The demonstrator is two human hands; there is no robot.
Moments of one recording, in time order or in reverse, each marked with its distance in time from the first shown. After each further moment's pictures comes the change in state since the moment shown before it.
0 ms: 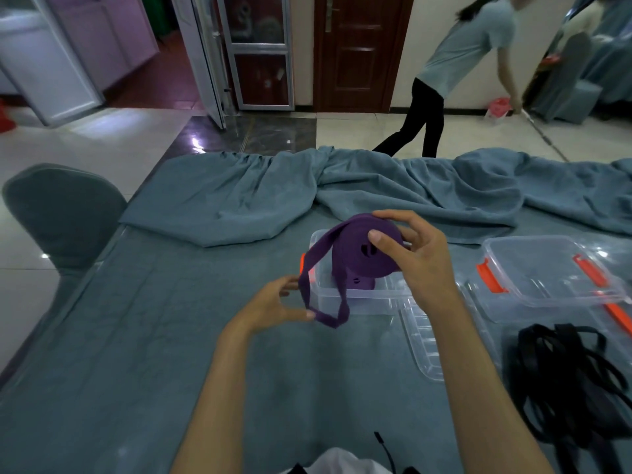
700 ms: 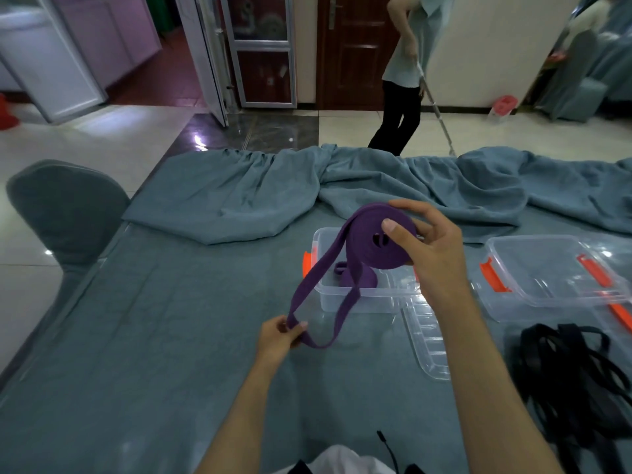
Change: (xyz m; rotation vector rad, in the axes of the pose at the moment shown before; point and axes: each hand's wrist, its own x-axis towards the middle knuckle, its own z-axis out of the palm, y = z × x) left_hand 0.007 -0.081 0.085 -0.549 0.388 -0.322; right_hand 0.004 -0.003 -0.006 0.041 0.072 0.000
